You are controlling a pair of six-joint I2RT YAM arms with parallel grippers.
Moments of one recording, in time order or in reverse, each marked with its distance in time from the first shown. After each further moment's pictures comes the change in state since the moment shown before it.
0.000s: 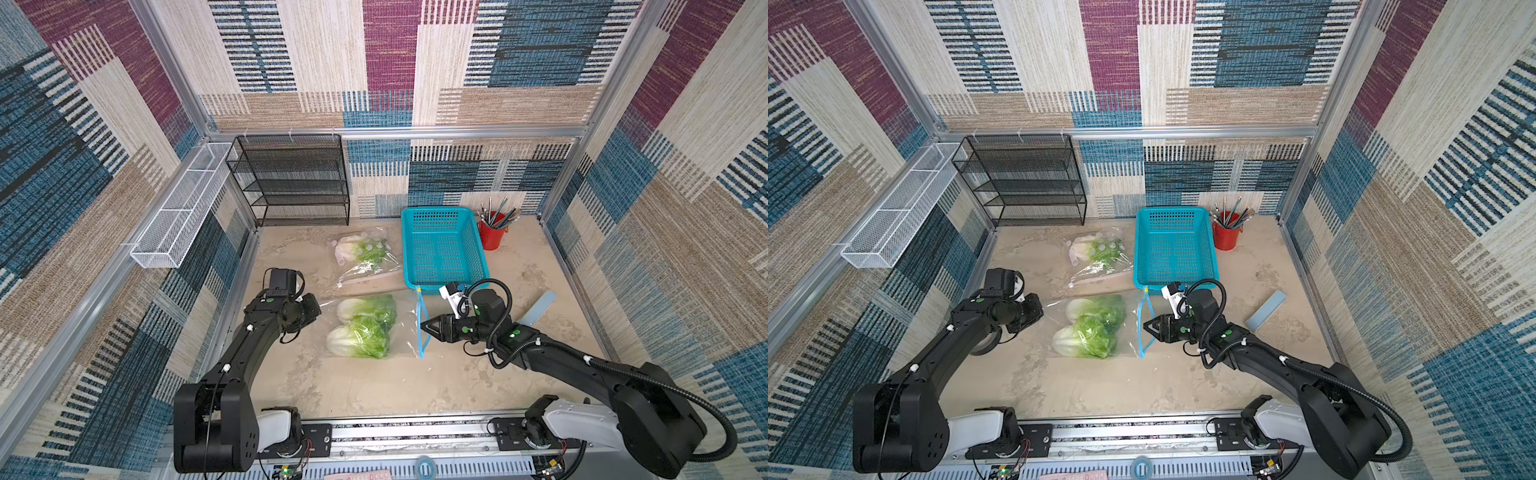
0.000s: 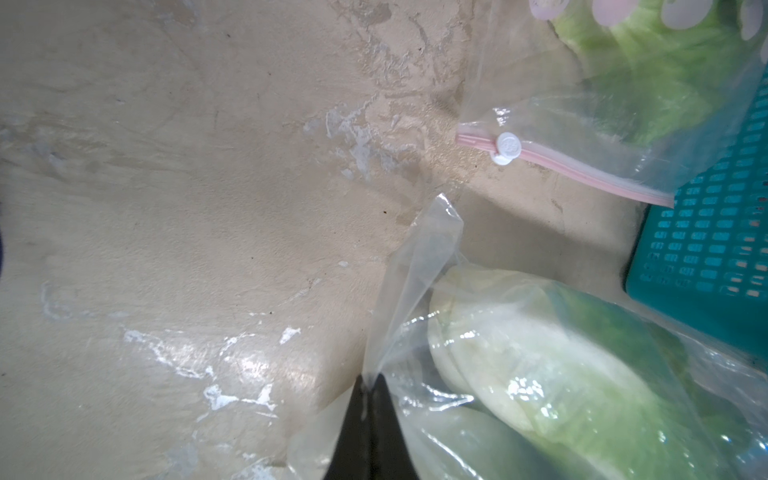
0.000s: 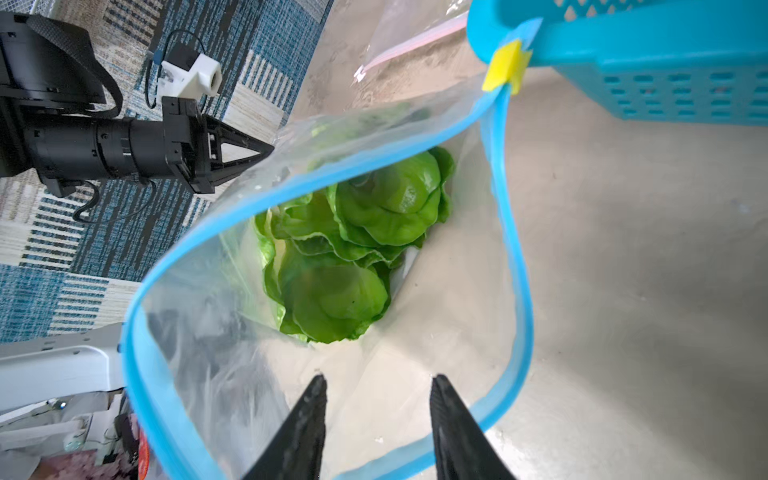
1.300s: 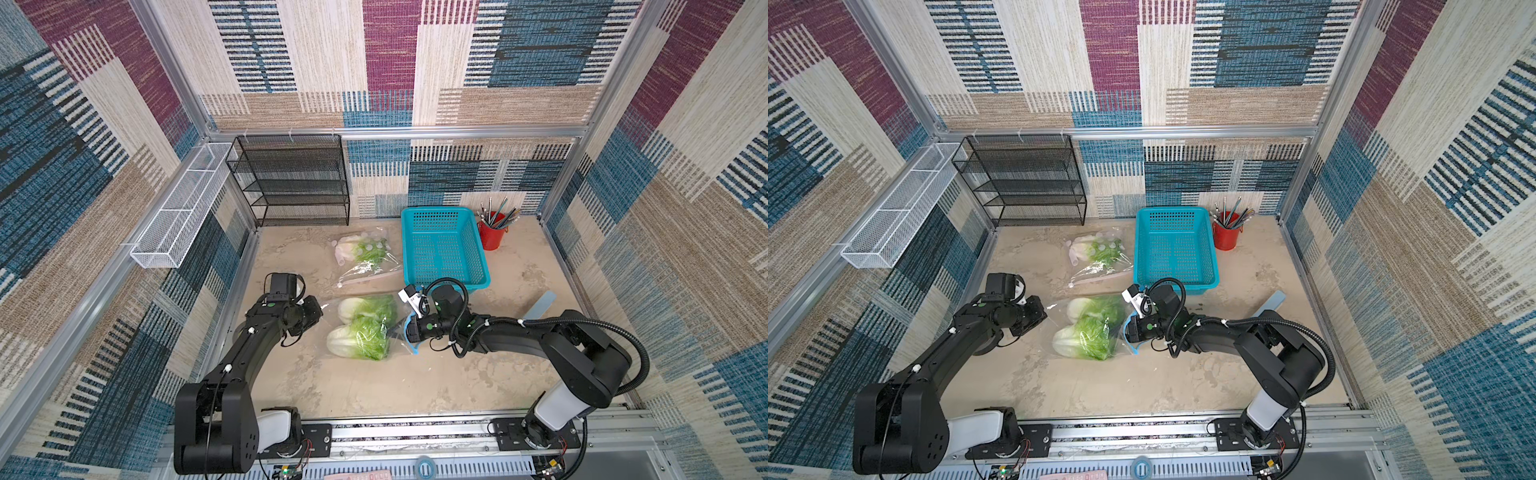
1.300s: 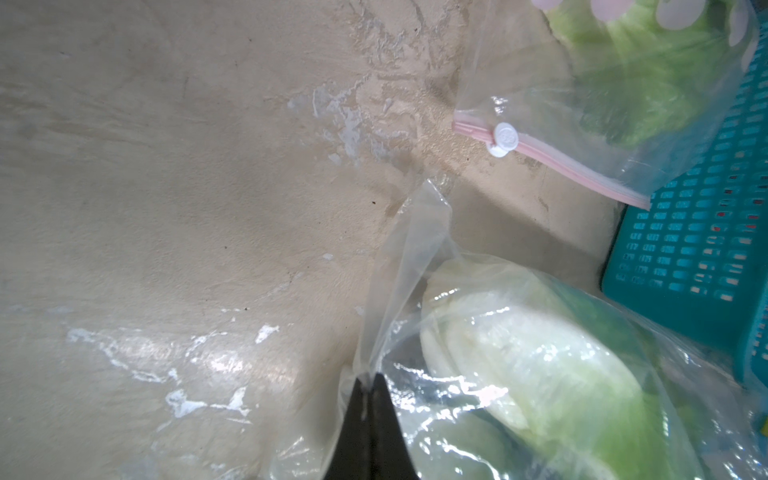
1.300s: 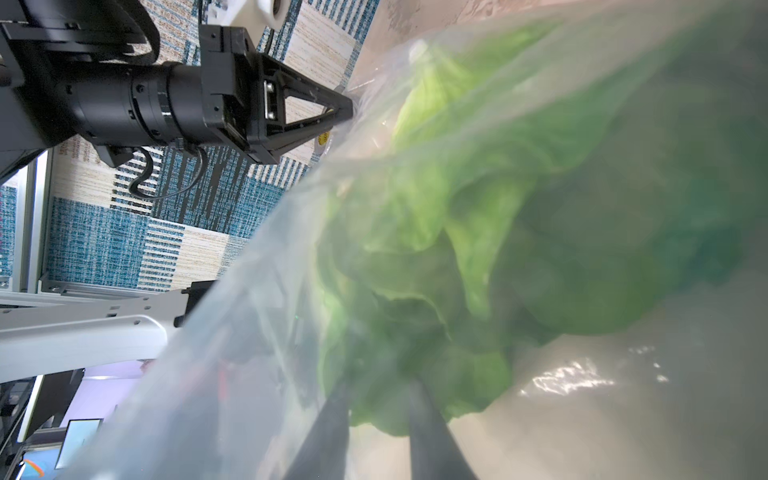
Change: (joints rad) left arm -0.001 -0.005 -0.053 0.064 0.056 -0.060; right arm 0.165 0.402 0.185 0.262 -0.146 0.103
